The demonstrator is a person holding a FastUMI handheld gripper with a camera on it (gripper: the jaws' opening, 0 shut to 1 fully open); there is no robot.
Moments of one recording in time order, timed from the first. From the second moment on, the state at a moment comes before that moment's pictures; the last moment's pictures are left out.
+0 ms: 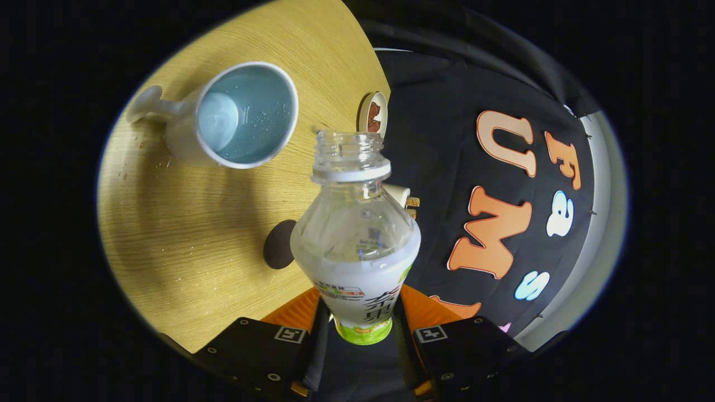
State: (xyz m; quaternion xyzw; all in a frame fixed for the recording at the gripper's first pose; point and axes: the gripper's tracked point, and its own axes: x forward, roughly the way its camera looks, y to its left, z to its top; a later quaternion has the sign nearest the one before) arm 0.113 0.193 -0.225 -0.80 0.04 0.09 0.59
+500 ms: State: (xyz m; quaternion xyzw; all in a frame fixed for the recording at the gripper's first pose) arm 0.112 0.196 -0.226 -0.81 0.04 0.10 0.57
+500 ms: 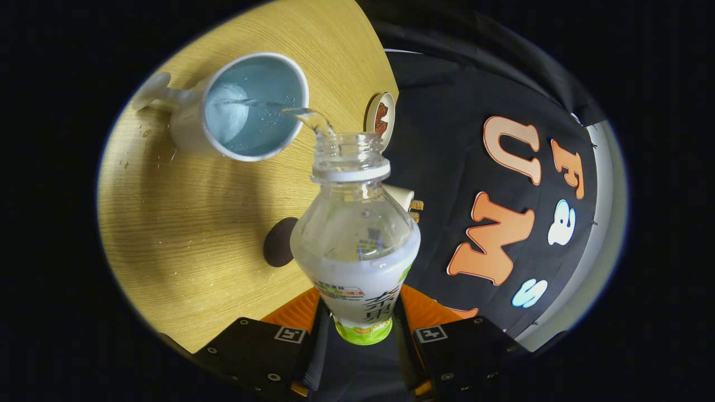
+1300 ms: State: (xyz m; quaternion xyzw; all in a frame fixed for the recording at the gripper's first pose) arm 0.109 0.205 -0.223 -0.83 0.03 0.11 0.54
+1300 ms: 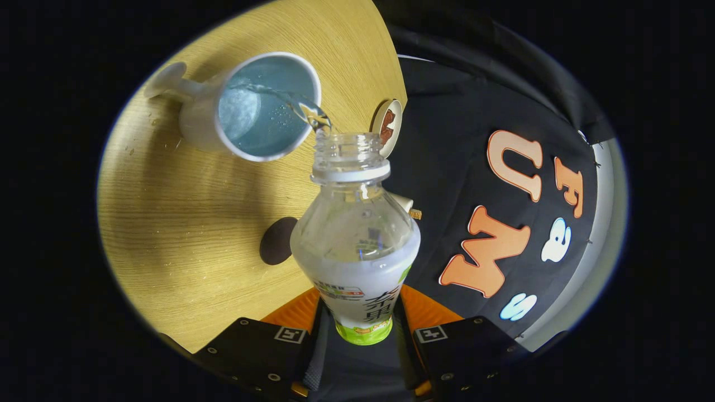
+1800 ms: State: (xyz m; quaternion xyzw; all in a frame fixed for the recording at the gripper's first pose) arm 0.112 0.212 -0.211 -0.85 0.01 0.11 0.51
